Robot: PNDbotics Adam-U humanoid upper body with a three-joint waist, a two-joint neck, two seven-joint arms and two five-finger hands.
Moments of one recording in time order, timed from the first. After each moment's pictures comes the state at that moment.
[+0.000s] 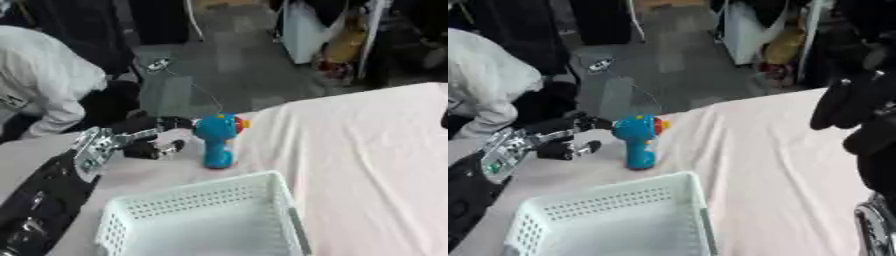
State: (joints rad) left arm -0.94 0.60 -0.12 -0.73 -0.61 -0.73 -0.37; right arm -0.62 -0.12 0.08 -1.99 -0.03 -0.63 0.25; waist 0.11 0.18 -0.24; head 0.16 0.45
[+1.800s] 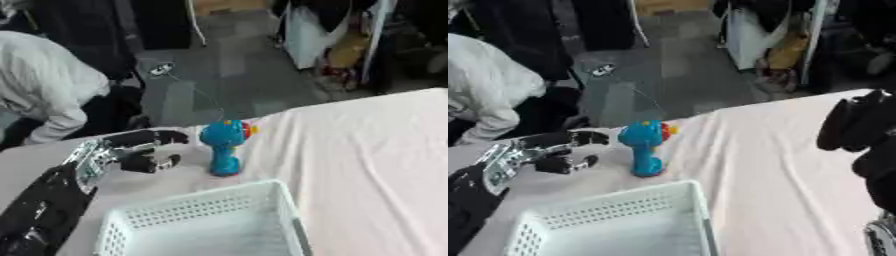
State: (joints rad) left arm -0.95 0.62 -0.08 -0.67 -0.73 -0.76 -0.34; right arm -0.61 -0.12 0.08 -1.99 -0.04 -0.64 0.28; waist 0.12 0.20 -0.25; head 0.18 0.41
